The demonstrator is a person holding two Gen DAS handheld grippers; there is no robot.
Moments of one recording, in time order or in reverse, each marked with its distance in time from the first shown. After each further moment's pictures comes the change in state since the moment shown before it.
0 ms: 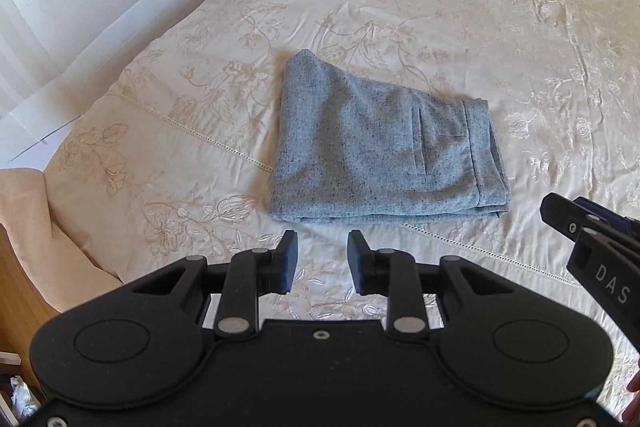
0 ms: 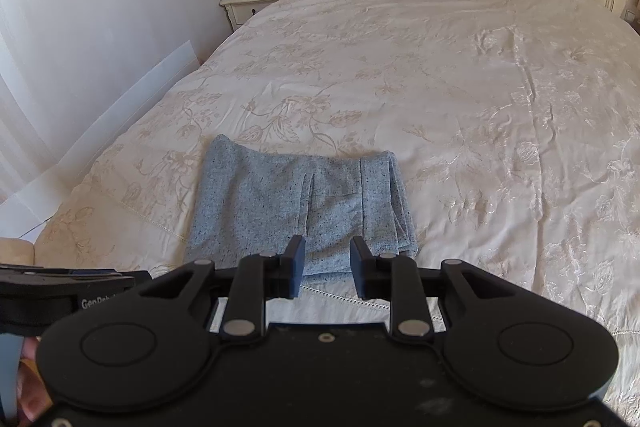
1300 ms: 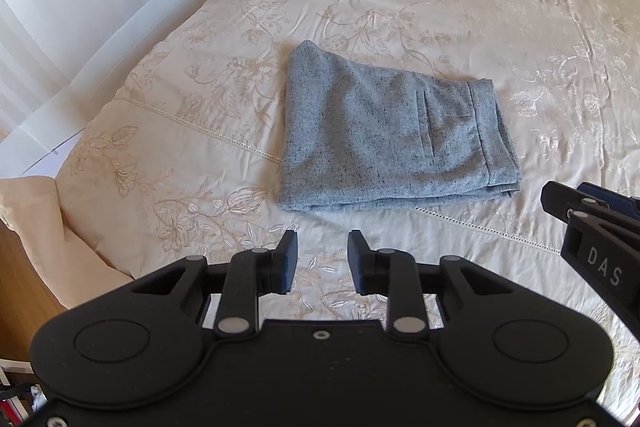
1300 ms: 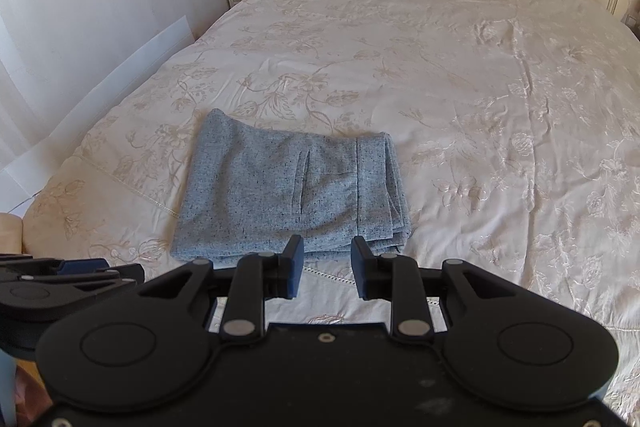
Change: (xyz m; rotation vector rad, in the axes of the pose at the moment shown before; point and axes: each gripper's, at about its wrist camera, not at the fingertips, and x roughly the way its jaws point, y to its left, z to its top) left arm -0.001 -0.002 -0.007 0.062 0.013 0.039; right arm 0.003 0.009 -0.004 -0.047 0.064 -0.037
